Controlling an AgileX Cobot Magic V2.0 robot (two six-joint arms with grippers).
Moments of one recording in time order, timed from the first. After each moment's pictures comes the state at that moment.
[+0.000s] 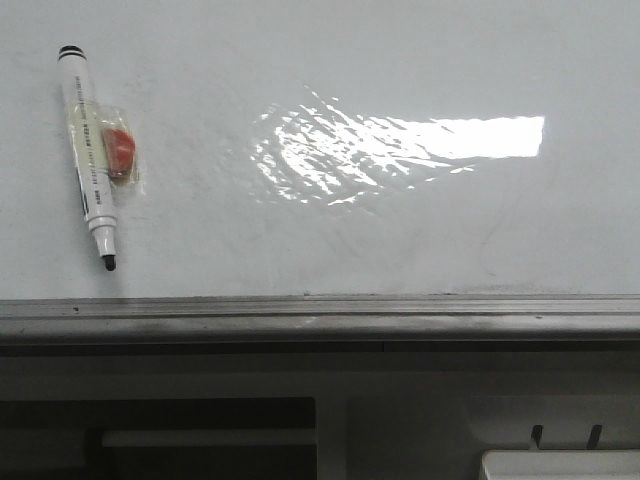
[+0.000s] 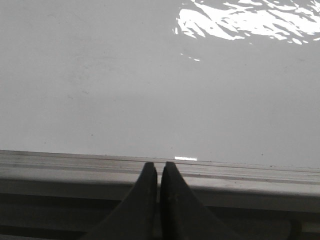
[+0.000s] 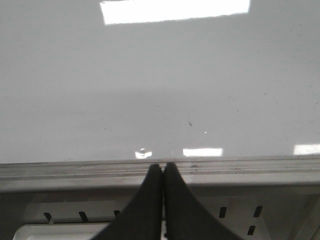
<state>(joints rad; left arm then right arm) -0.01 0.00 0.00 0.05 0.34 -0.11 -0.02 -0.01 0.01 -0.05 0.34 0.06</state>
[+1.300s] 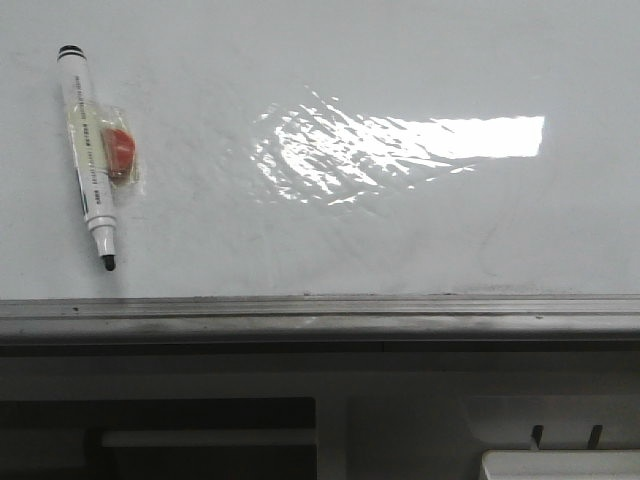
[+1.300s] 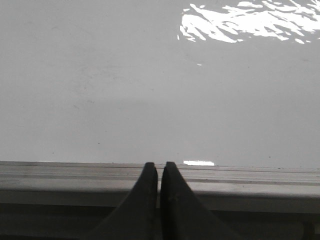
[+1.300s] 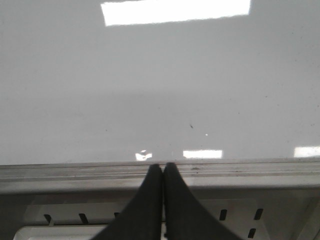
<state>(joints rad) -0.01 0.00 0.00 0.10 0.32 -0.11 -0.02 -0.01 0.01 -0.05 0.33 0.06</state>
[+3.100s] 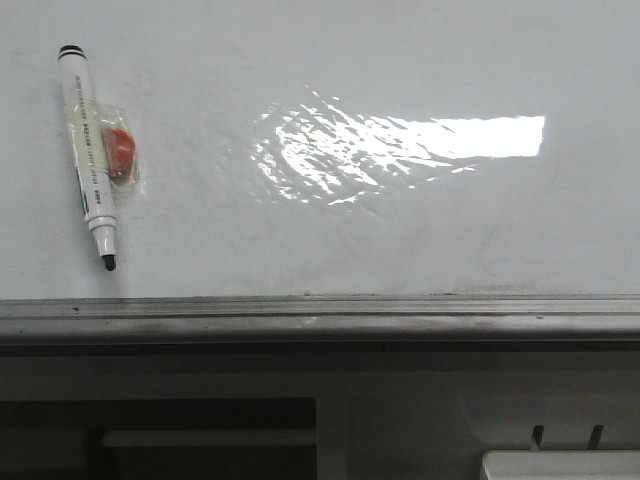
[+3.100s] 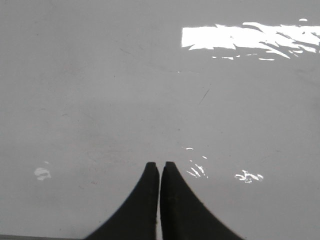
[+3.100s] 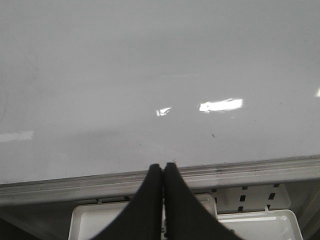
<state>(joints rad) -0.01 0.23 -0.26 0.08 0.33 -0.11 -0.02 0.22 -0.30 0.09 0.60 0.07</state>
